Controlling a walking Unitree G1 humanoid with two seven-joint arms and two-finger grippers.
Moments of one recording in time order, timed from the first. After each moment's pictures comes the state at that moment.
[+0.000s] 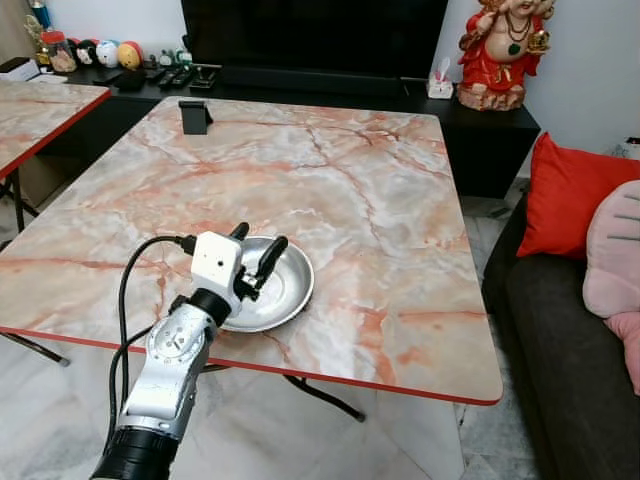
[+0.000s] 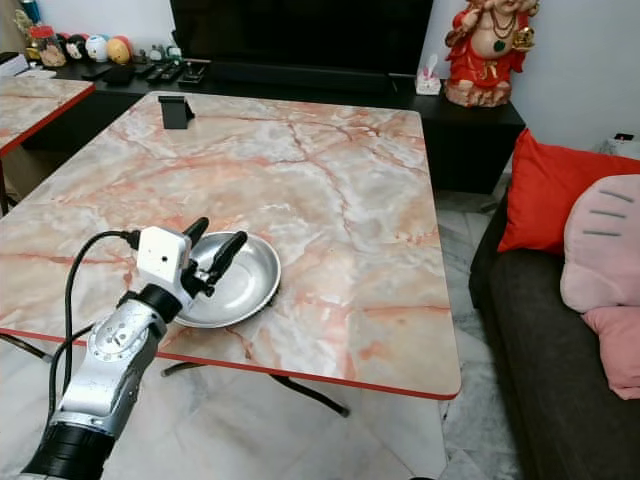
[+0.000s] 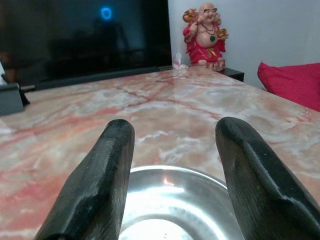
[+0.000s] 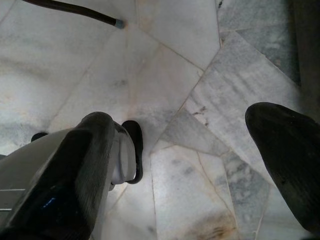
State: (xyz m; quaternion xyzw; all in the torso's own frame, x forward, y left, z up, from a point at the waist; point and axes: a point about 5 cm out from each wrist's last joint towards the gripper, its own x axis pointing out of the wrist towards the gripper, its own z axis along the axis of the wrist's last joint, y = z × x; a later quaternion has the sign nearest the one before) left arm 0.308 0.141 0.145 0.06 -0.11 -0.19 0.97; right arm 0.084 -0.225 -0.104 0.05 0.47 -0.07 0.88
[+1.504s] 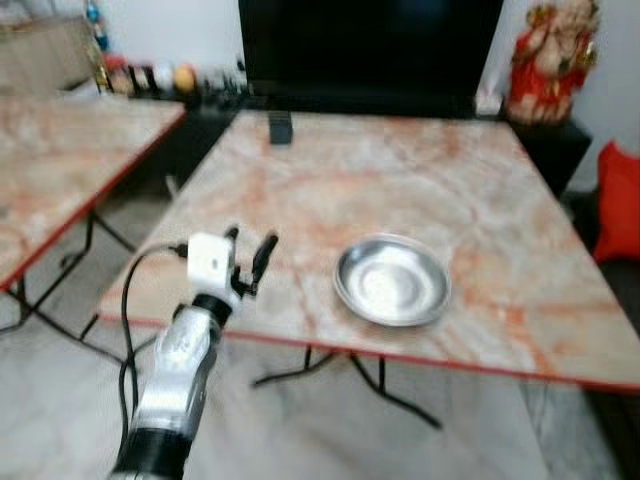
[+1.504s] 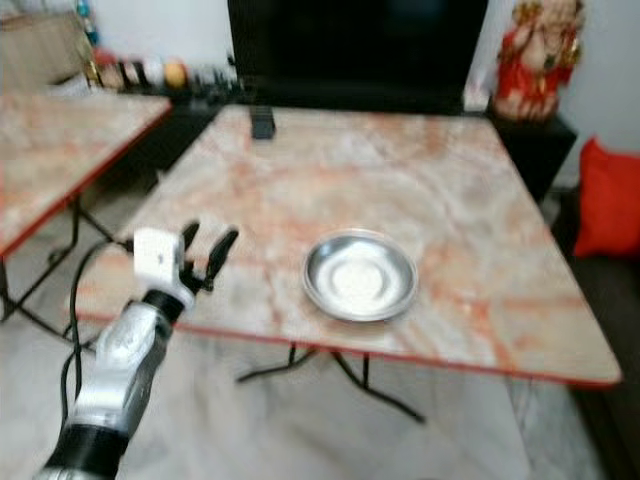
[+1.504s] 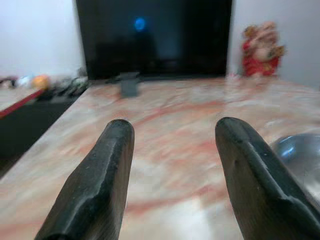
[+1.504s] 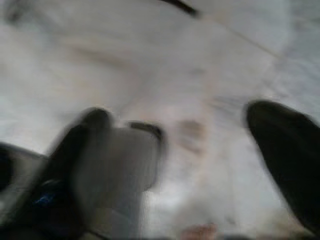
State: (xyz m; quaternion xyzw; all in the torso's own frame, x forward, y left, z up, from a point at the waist) left arm 0.312 0.157 0.139 0.02 -0.11 -0.12 0.99; right arm 0.090 -0.218 -0.104 0.06 0.46 -0.08 0.88
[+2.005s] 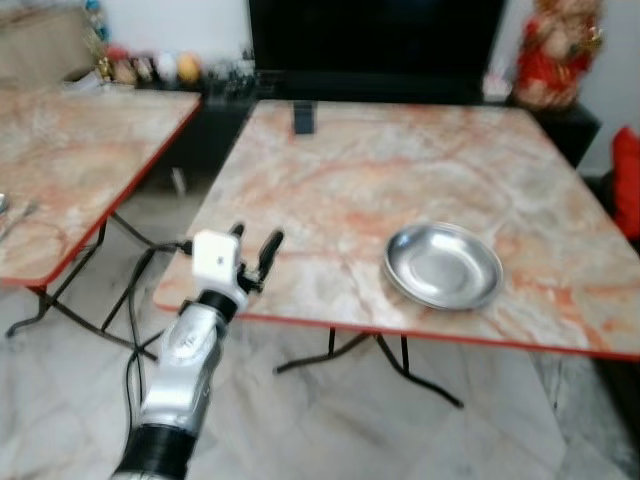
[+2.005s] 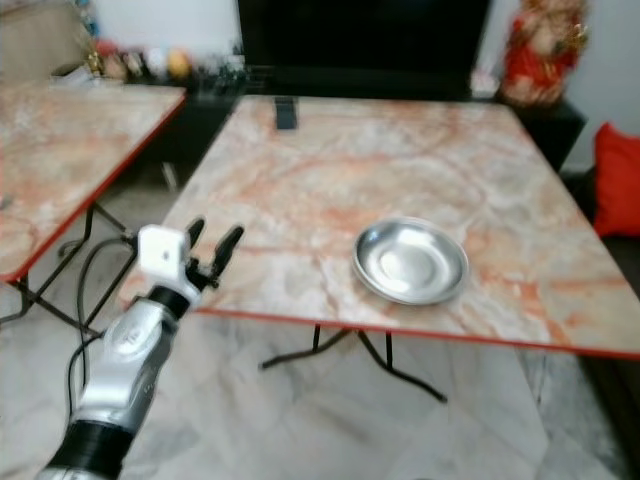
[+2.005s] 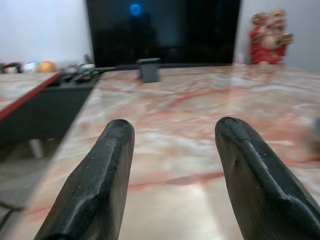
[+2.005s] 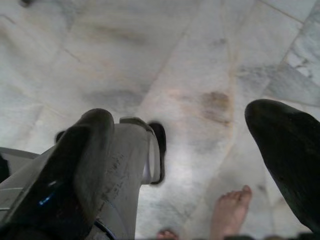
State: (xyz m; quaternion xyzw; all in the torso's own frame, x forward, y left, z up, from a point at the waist) left arm 0.312 0.160 0.139 0.02 -0.10 -0.12 0.99; right arm 0.088 -0.219 -0.105 0.07 0.47 -0.08 0.88
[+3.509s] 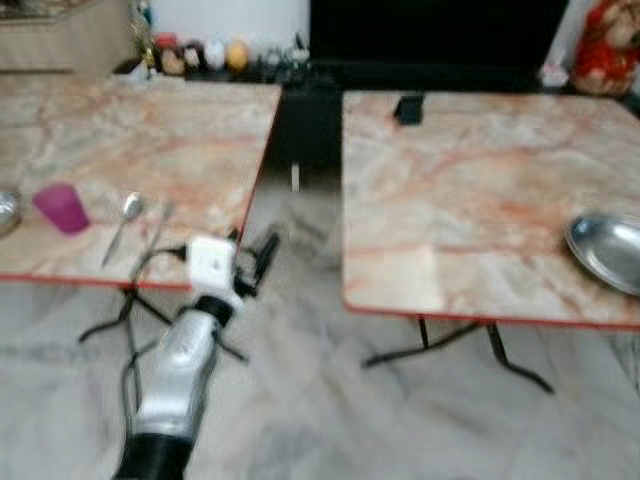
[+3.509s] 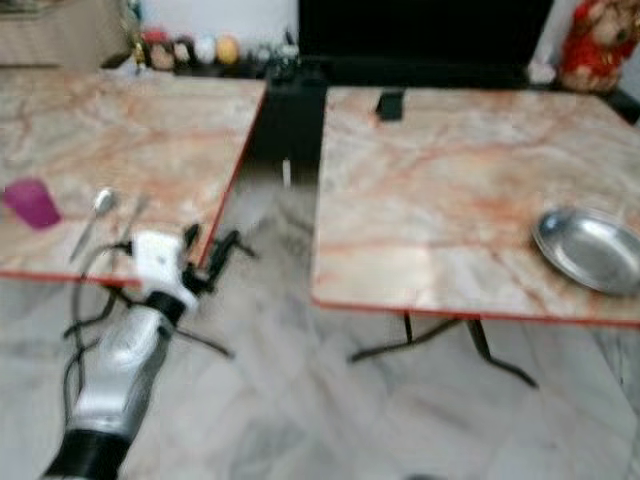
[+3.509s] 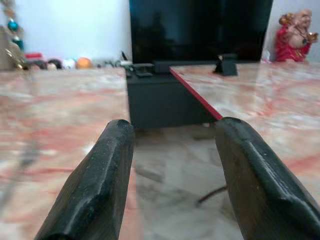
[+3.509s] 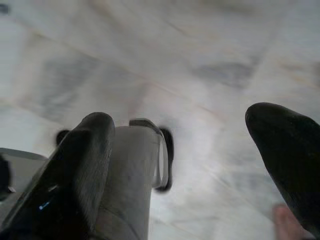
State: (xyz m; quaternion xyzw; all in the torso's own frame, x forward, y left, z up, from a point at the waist) left arm 0.311 0.154 0.142 0.01 -0.11 -0.12 0.99; right arm 0.092 -0.216 -0.105 0.07 0.46 -0.07 0.88
